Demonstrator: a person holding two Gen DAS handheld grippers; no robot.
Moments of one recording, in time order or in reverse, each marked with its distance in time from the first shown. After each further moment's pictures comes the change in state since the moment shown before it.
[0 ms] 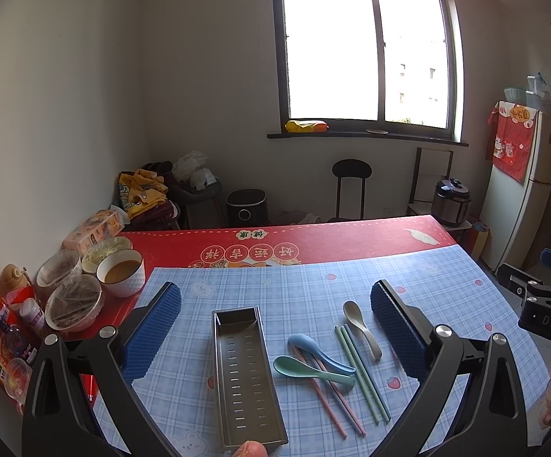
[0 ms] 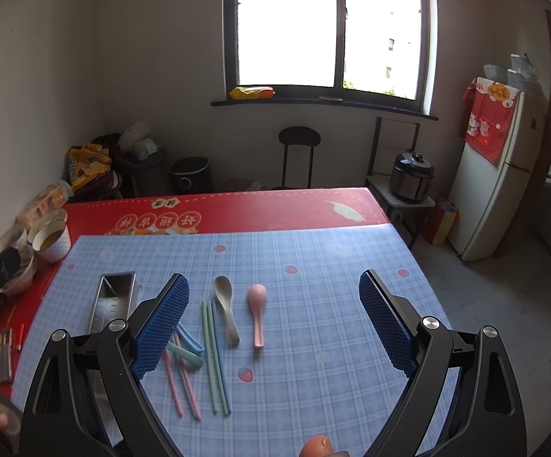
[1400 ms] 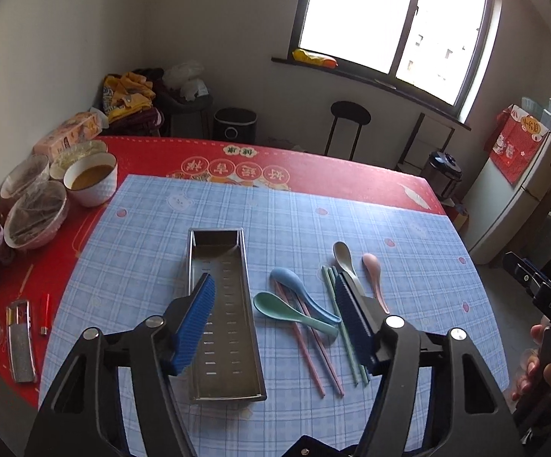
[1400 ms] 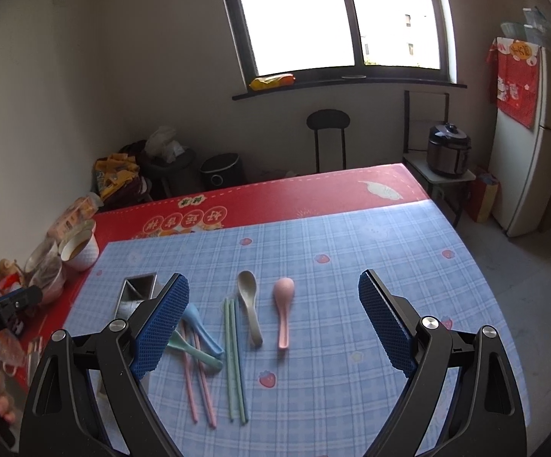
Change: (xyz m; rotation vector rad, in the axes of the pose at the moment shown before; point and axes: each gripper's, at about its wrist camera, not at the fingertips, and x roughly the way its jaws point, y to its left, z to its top) left arm 0.064 0.045 -0.042 -0.192 0.315 -0.140; right arm 0.059 -0.042 -0.019 0.093 0.053 0.194
